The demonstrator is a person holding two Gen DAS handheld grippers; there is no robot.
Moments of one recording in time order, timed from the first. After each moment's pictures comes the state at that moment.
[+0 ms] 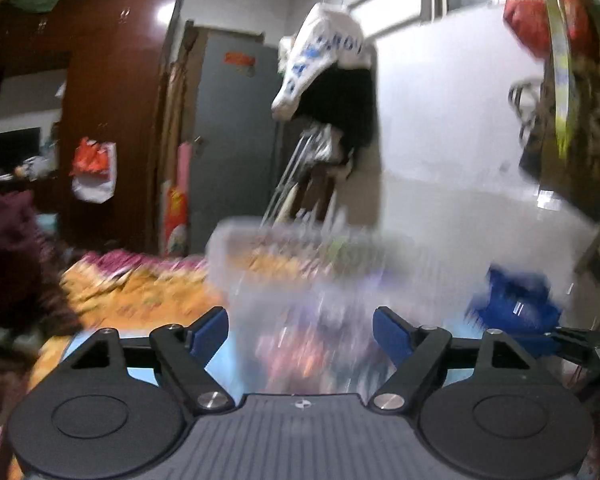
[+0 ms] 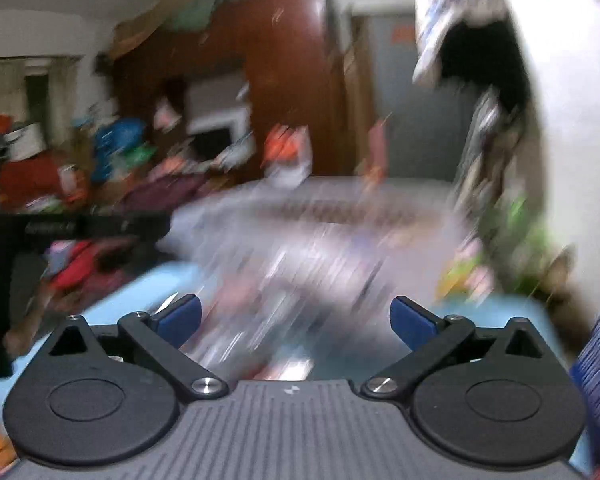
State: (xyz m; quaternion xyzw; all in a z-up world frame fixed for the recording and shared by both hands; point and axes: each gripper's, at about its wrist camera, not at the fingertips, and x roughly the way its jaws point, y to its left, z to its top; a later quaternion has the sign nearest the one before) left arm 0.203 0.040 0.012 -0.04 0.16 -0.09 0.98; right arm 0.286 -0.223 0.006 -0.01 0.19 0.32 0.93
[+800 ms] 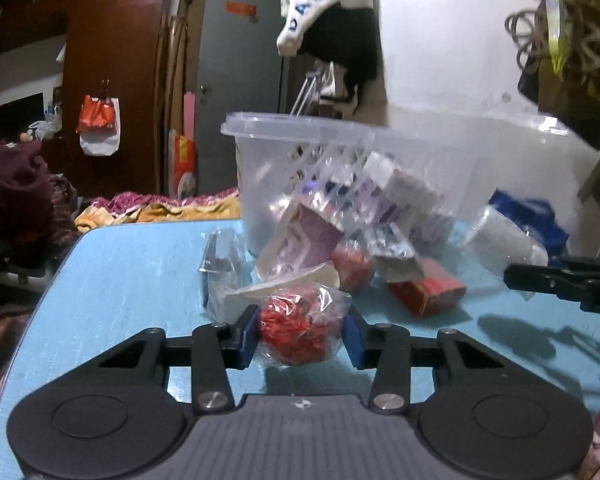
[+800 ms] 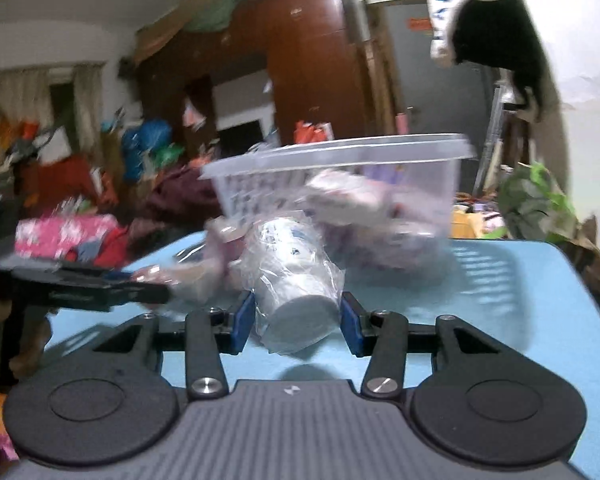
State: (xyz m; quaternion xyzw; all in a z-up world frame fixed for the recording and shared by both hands) left arm 0.170 0.049 -0.043 -0.03 0.22 -0.10 0.97; right arm 0.265 -0.248 -0.036 0.02 0.17 0.33 0.93
